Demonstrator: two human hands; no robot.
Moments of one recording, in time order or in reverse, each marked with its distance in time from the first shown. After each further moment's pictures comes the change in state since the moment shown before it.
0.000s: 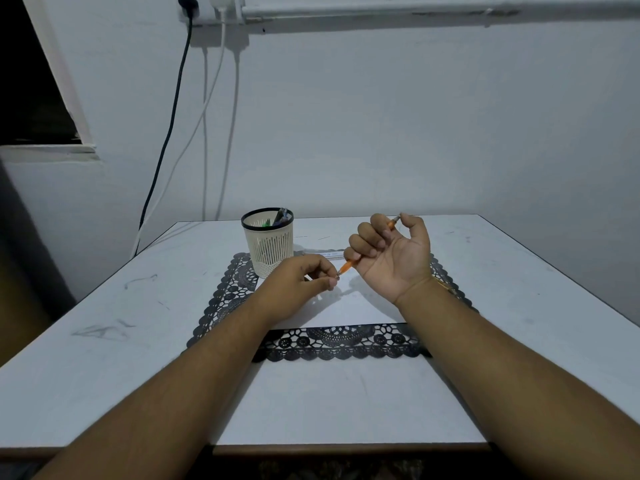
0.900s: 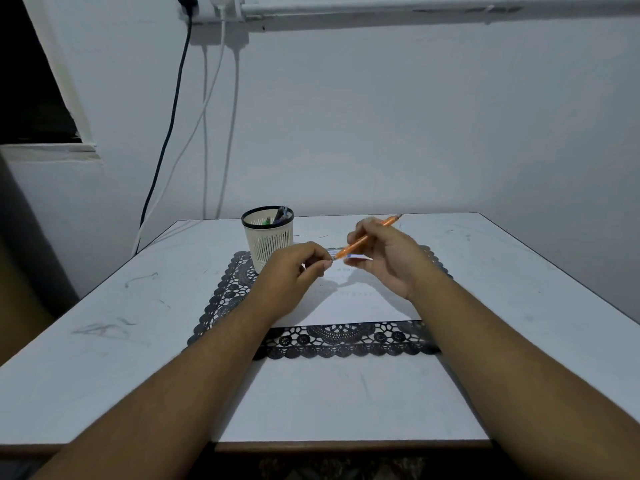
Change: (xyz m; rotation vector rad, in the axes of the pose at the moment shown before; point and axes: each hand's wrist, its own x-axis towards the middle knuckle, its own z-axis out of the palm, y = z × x) left_hand 0.003 -0.004 -0.003 0.240 0.215 0.205; right_hand 0.001 -0.012 0.001 -0.602 0.181 0.083
